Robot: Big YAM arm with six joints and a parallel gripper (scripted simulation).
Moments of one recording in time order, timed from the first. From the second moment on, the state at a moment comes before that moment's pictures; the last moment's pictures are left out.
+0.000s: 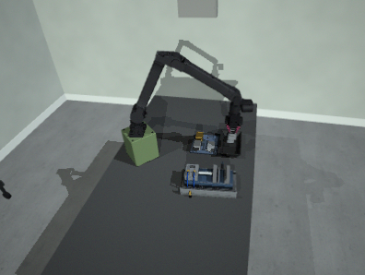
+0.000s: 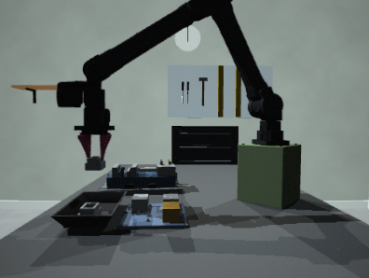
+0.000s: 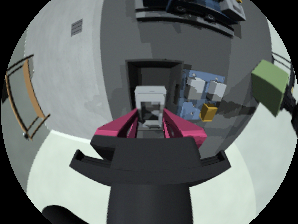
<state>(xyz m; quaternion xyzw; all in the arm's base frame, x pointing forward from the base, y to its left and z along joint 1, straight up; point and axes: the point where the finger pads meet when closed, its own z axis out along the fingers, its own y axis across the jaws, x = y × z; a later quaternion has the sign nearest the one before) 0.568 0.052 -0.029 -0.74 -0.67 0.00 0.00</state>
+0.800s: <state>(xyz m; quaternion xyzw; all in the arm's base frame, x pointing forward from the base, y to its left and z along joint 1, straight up) 0.568 0.052 -0.072 -0.74 -0.67 0.00 0.00</state>
